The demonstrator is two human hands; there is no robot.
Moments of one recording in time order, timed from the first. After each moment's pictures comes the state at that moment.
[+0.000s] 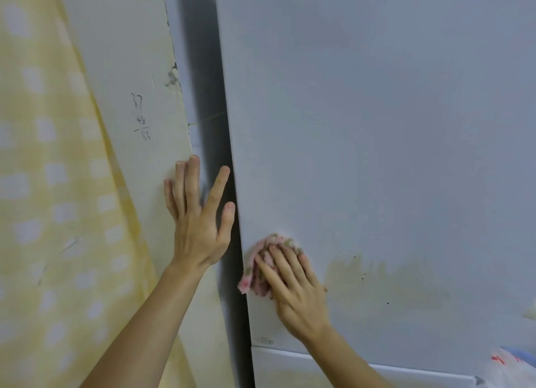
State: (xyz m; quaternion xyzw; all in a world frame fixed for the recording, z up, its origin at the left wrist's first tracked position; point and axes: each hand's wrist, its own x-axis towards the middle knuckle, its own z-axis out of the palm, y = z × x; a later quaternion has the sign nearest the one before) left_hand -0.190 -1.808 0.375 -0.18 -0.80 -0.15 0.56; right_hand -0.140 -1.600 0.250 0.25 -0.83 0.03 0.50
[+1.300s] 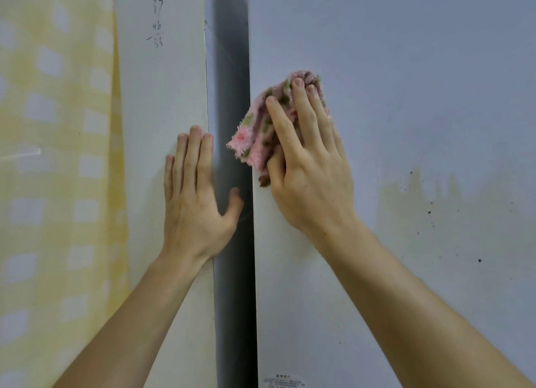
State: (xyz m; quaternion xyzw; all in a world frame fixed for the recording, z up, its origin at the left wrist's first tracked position) left_hand -0.221 -1.822 0.267 -0.18 -0.72 -0.15 0.66; right_hand -0.184 -1.639 0.312 0.20 -0.66 0.11 0.72
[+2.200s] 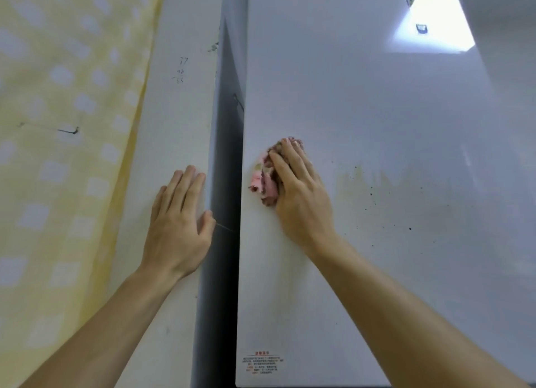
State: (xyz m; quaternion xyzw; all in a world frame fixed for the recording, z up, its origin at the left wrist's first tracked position) left_hand -0.219 -1.841 0.202 -0.20 -0.72 -0.18 0.64; right_hand -0.178 -1.616 0.248 0.19 -0.67 0.07 0.71
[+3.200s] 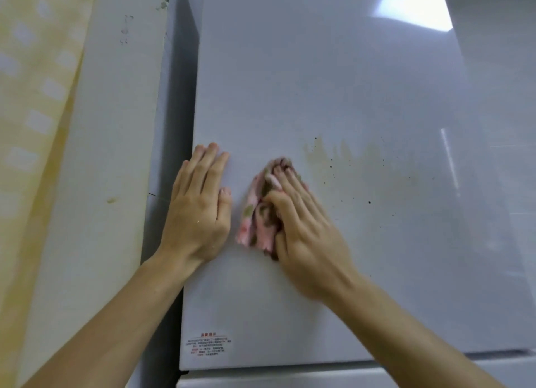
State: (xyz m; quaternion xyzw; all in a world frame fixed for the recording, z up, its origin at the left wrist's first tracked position) left_hand -0.214 -1.734 0.192 -0.30 -0.65 -0.20 0.67; right_hand -0.157 -1.536 0.154 0.24 -0.71 0.00 0.67
